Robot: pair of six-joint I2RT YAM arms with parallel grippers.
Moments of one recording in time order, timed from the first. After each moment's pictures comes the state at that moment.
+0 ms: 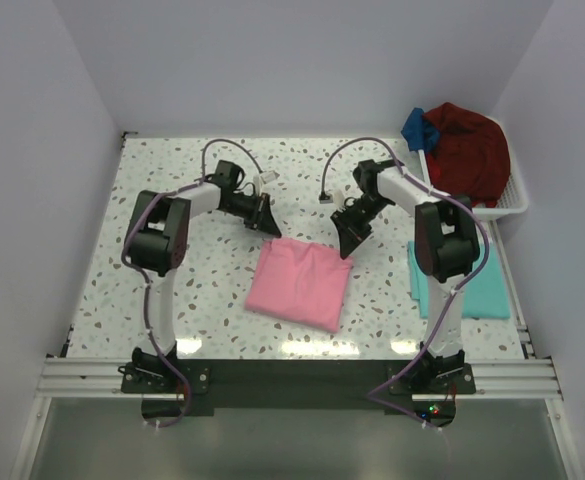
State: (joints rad) left arm -0.25 2.21 1.47 -0.41 1.04 0.07; right arm 0.30 2.12 1.63 -1.18 -0.65 -0.61
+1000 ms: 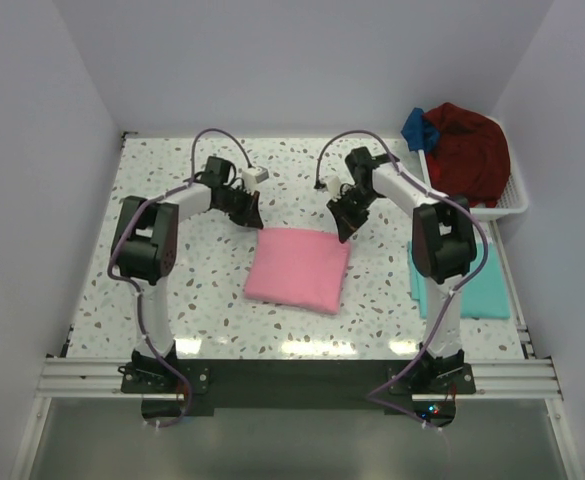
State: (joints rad) left arm -0.22 2.07 1.37 -0.35 0.66 0.23; right arm 0.33 2.12 1.70 -1.05 -0.44 -0.49
